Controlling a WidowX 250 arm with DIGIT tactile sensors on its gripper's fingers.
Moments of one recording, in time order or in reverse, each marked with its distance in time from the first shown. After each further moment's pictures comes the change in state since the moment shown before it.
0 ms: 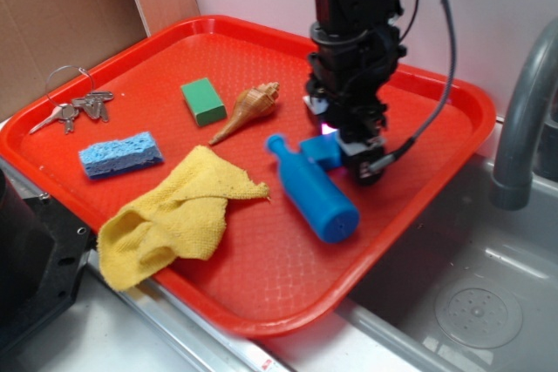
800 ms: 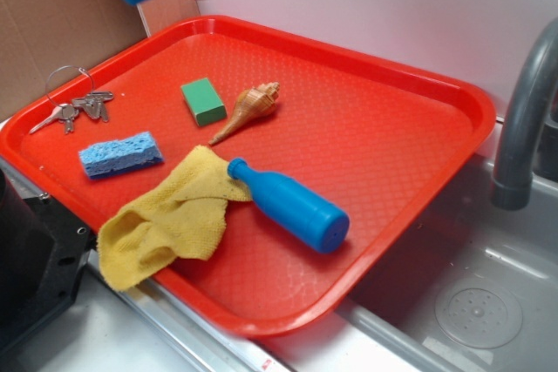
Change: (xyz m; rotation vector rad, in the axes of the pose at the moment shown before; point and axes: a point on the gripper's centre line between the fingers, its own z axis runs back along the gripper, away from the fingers) arm -0.104 0.058 0.156 0.028 -0.147 0.339
